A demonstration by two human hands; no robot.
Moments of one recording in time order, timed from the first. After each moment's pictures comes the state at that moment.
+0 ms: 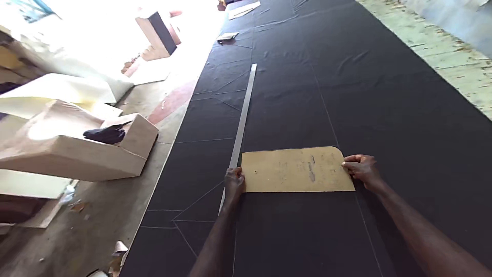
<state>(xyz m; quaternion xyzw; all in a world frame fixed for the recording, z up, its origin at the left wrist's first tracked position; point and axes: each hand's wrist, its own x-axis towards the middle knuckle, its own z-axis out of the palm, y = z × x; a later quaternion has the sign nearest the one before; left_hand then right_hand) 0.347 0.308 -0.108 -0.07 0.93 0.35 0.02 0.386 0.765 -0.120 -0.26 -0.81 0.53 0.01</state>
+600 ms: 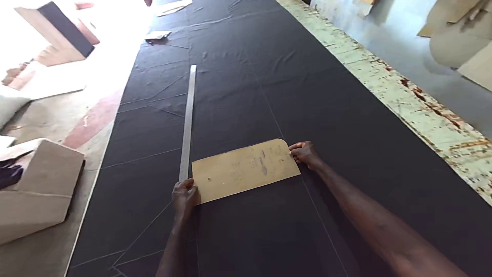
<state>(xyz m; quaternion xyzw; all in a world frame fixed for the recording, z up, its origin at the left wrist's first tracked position) 0.334 0.287 -0.122 -0.02 0.94 0.35 0.00 0.392 0.764 -0.106 -0.28 -0.77 0.57 -0.03</state>
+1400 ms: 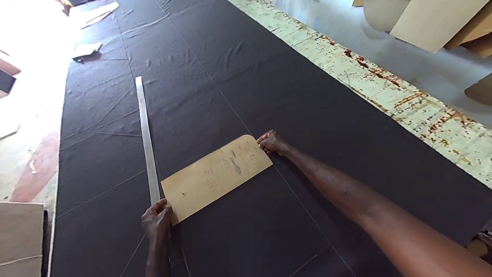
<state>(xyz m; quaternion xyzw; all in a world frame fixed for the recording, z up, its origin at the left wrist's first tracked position) 0.326 0.273 -0.136 -0.04 0.90 0.44 0.01 0.385 0.774 -0.113 -0.25 -0.76 0.59 -0.07</state>
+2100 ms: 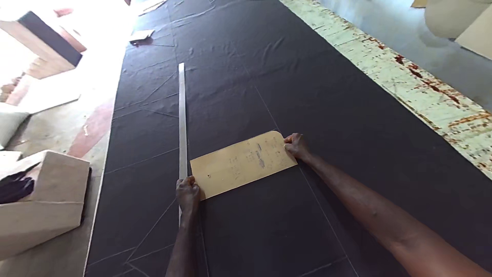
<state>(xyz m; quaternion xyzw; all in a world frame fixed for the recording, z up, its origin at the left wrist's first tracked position) 0.338 0.310 -0.117 -0.02 0.97 0.23 -0.02 0.386 0.762 -0.125 -0.16 -0.92 0.36 0.01</state>
